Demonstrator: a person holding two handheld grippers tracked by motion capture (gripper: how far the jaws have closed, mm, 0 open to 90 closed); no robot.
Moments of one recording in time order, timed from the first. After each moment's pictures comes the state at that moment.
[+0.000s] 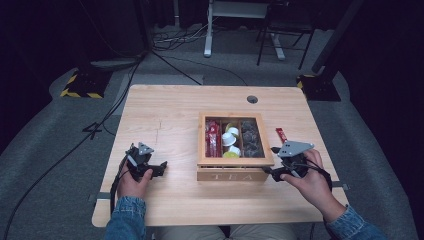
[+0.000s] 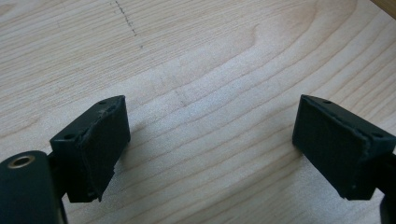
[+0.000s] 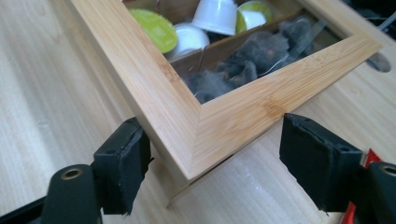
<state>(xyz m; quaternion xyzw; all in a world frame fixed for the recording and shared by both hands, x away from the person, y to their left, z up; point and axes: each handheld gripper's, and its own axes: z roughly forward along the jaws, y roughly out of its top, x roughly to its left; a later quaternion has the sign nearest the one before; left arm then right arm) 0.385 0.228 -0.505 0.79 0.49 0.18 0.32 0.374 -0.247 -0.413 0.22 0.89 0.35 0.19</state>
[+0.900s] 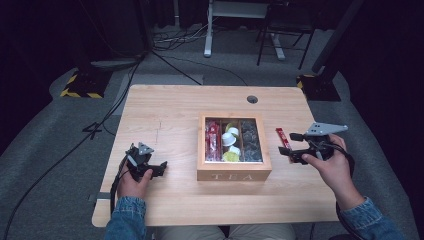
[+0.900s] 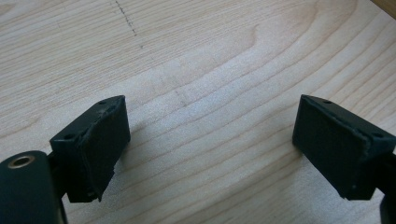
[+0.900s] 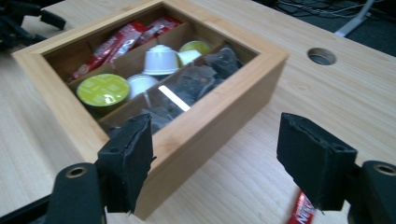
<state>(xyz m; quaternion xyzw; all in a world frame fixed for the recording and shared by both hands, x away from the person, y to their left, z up) 0.385 0.228 -0.505 0.79 0.49 0.18 0.32 0.400 -0.304 -0.376 0.32 0.83 0.43 0.16</state>
